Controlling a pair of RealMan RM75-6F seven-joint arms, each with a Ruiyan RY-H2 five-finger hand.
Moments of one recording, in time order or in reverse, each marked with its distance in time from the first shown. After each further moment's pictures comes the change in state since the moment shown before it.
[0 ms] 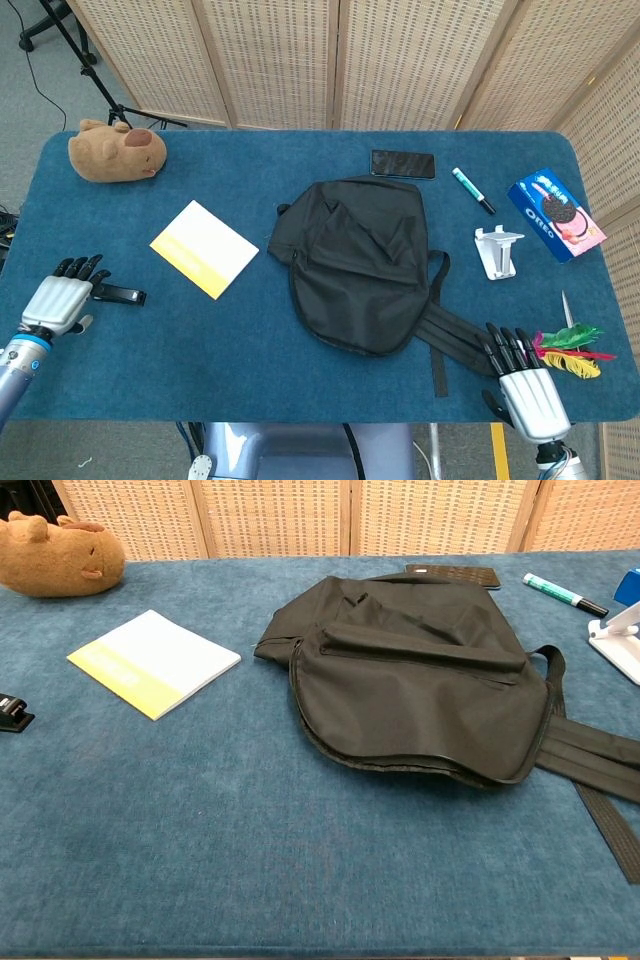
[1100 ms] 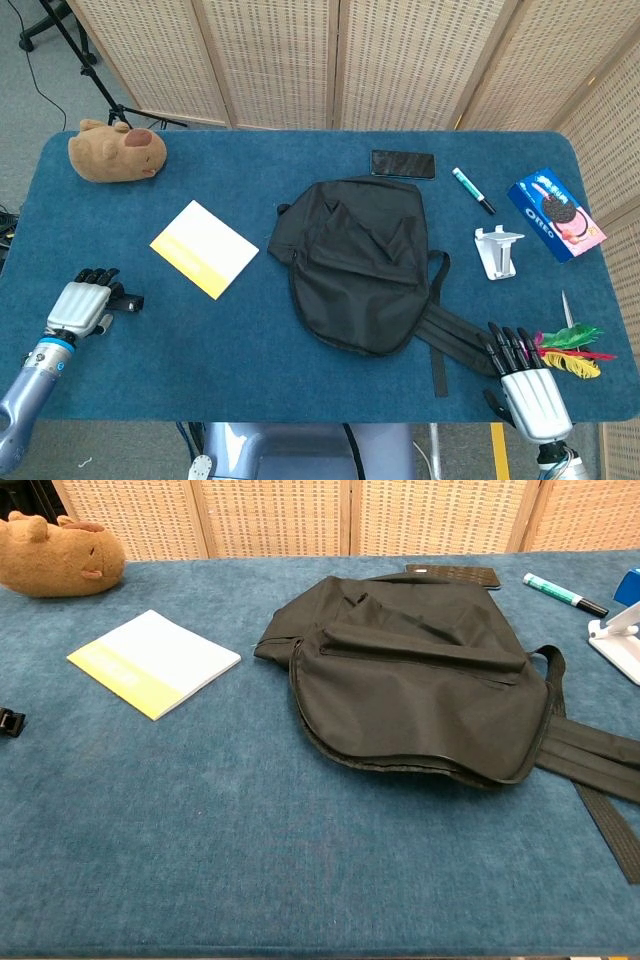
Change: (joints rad) left arm -0.005 -0.183 0.029 0.147 0.006 0.059 -0.029; right arm -0.004 0.004 0.003 -0.002 0.000 0.009 0.003
